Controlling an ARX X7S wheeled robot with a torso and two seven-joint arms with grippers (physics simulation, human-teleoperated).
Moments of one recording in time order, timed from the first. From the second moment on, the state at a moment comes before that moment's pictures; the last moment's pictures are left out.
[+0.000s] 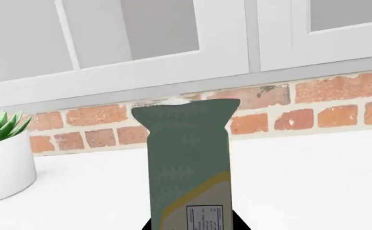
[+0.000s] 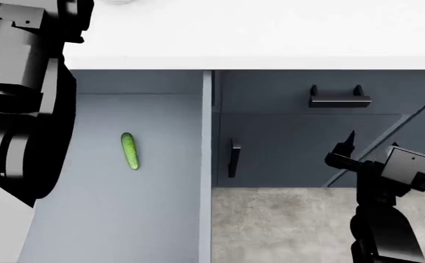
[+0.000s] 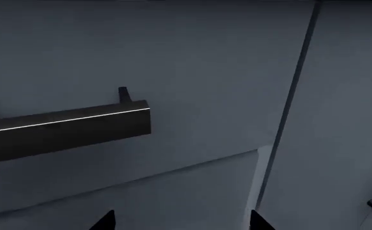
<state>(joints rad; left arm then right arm) -1.87 -0.03 0.15 -1.31 0.01 -0.17 -0.12 0.49 0.33 0.02 0.42 0.33 -0.07 0.23</state>
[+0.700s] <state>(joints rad) -1.90 -0.04 0.16 -1.31 0.01 -0.18 -0.11 0.48 0.33 0.01 0.38 0.35 -0.05 0.22</state>
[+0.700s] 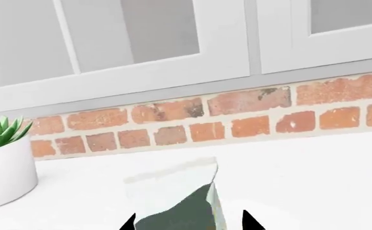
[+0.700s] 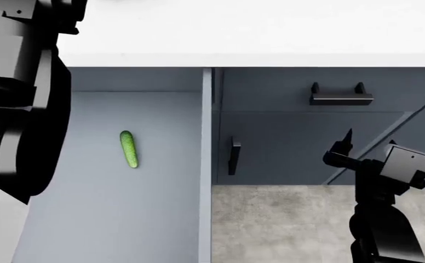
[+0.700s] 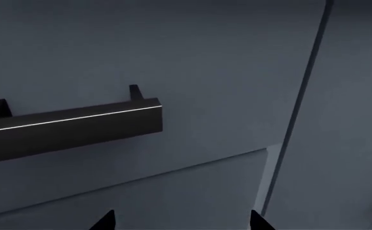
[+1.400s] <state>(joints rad) -1.92 -0.04 0.17 -1.31 0.00 -0.18 -0.12 0.49 0.33 0.01 0.39 0.36 -0.05 0.21</state>
